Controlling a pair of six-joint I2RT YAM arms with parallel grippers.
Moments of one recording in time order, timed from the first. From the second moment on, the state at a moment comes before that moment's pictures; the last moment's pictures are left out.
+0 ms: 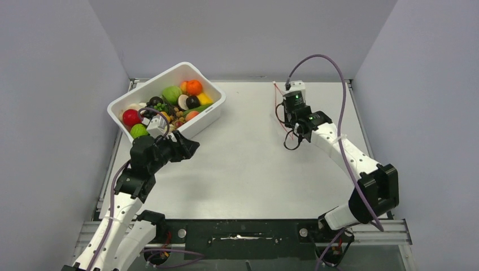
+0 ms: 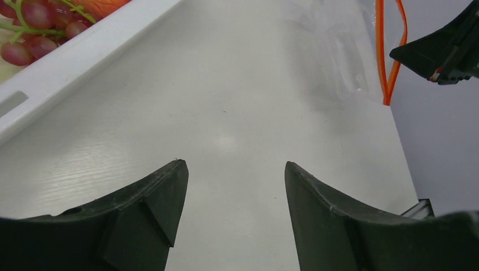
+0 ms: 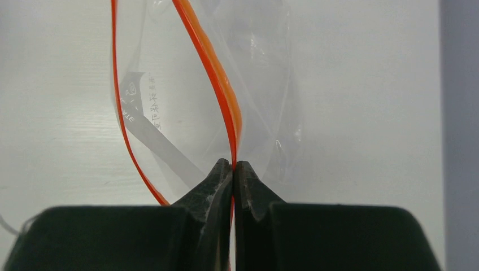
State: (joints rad) left arm -0.25 0.69 0.62 -0.27 0.22 -0.54; right arm 0.41 1.51 1.26 -0.52 0.46 0.16
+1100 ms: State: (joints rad) left arm -0.37 0.79 0.62 -0.04 0.28 -0.85; right arm 1.04 1.41 1.13 -0.22 0.30 0.64
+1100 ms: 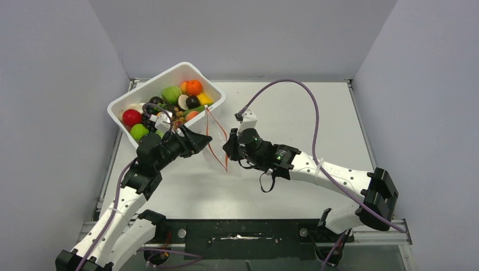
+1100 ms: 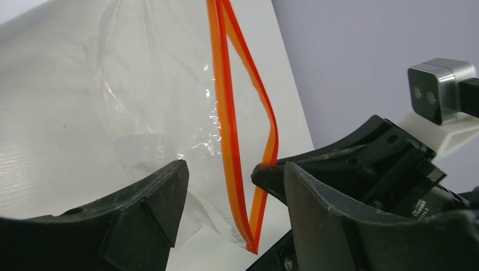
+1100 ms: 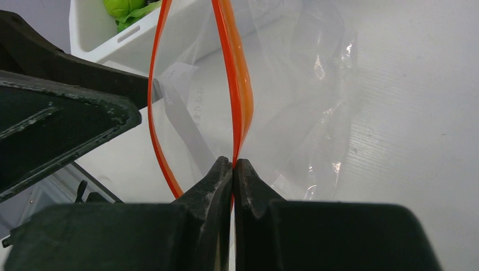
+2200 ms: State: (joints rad) left arm -0.39 0.88 0.70 -0.30 0.09 -0.69; right arm 1.09 1.43 1.08 -0.18 0.49 0.63
